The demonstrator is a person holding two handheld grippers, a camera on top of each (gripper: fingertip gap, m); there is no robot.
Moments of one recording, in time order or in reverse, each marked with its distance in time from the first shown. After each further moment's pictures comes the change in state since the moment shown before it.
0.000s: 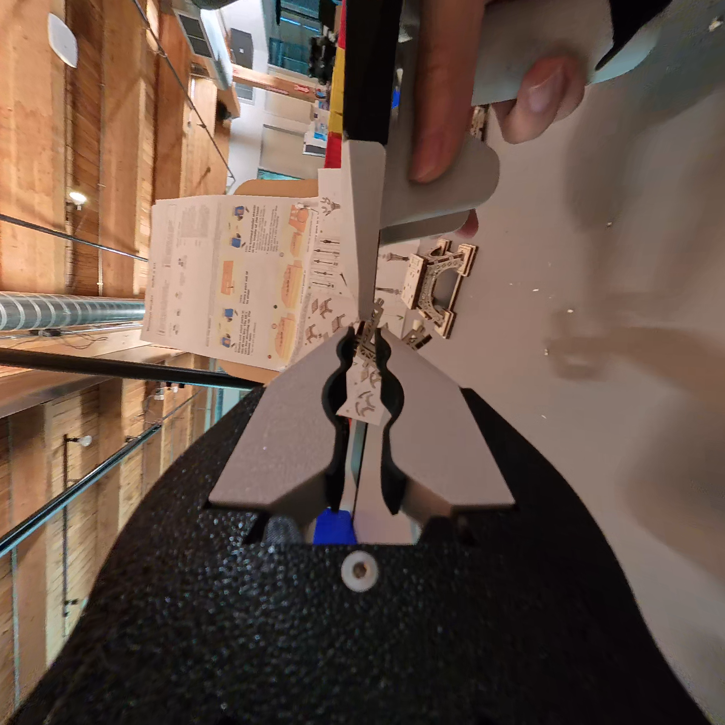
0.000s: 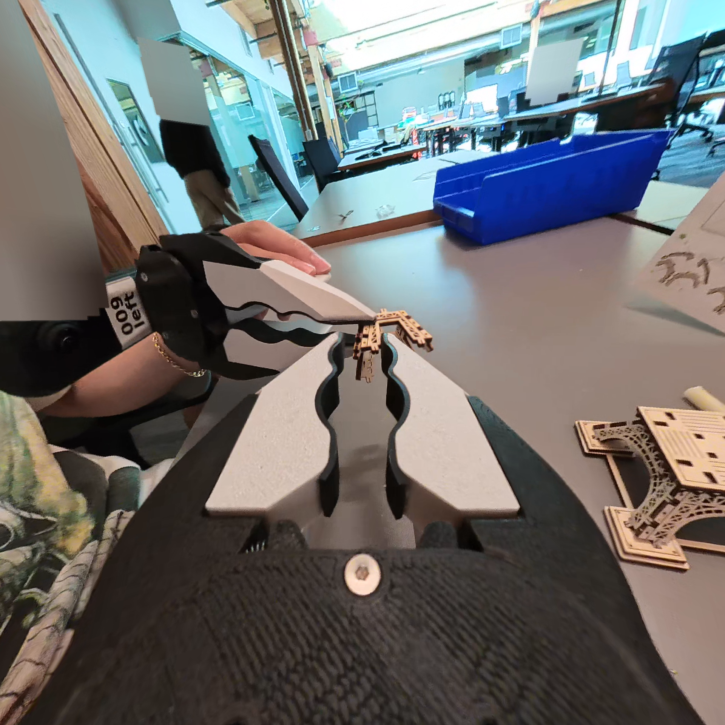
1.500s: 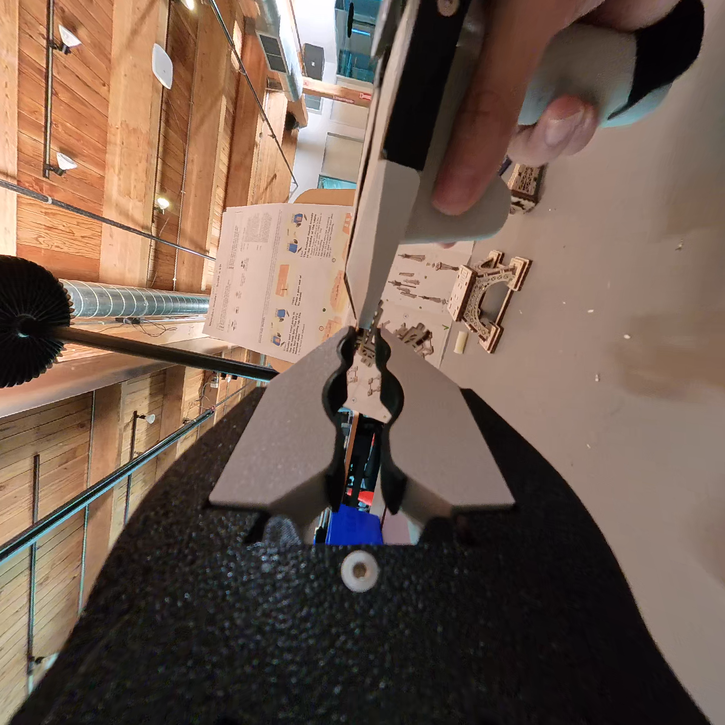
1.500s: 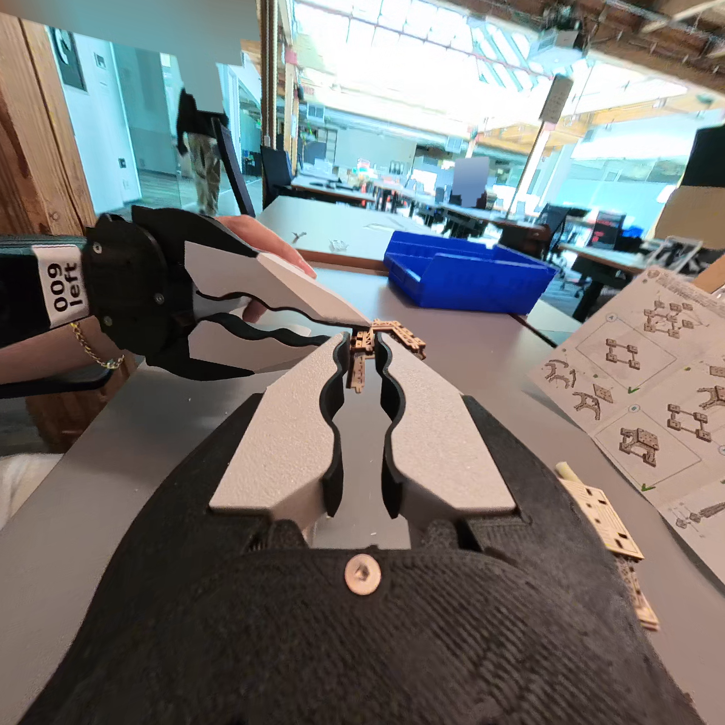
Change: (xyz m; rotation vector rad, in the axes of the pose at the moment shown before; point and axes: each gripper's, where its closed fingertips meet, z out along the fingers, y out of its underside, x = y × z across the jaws) left arm -0.021 -0.008 -0.005 0.011 -0.161 0.016; right arm -0.006 -0.022 -0.002 0.085 0.133 -0.367
